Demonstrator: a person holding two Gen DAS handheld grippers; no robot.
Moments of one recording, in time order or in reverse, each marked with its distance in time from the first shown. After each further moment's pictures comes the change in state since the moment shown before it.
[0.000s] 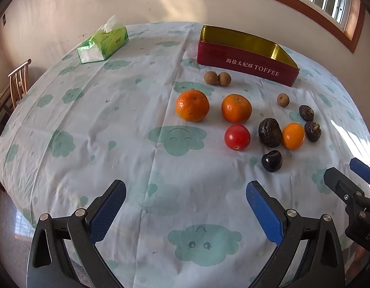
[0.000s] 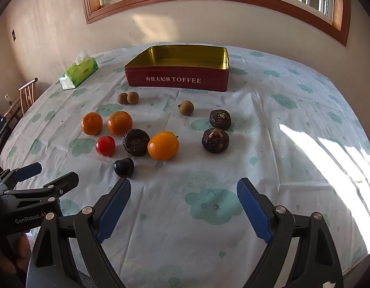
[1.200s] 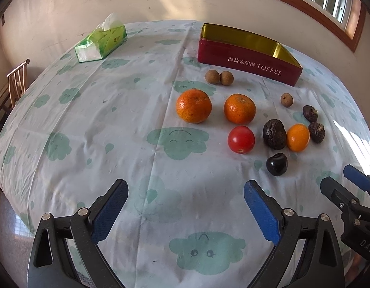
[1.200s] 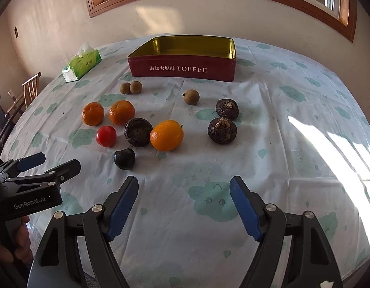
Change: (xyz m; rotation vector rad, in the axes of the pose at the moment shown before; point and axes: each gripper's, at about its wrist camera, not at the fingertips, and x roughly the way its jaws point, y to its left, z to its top) left arm 0.011 0.003 0.005 0.006 0.008 -0.004; right arm 0.013 -0.001 -0.004 -0.011 0.046 0.034
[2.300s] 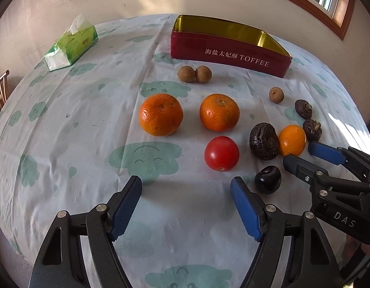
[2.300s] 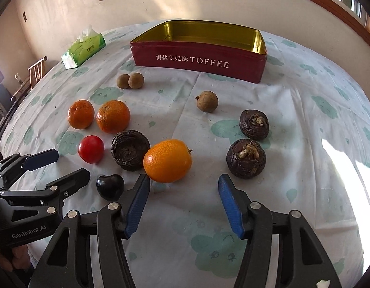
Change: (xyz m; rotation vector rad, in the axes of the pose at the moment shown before) left arm 0.034 -0.024 0.022 0.079 0.031 -0.079; right arm 0.058 0.005 0.035 -0.090 0.080 0.061
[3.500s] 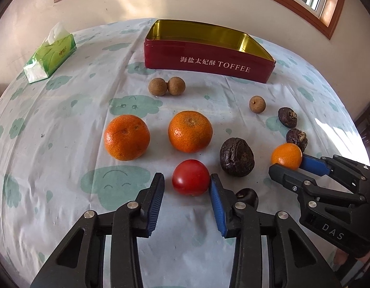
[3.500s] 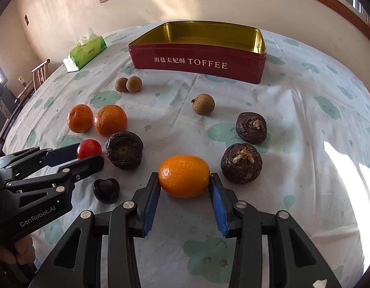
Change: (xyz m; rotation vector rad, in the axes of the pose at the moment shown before) left arm 0.009 -0.019 0.019 0.031 -0.016 -0.087; right arm 0.000 -0.012 0.002 0.011 0.000 0.036
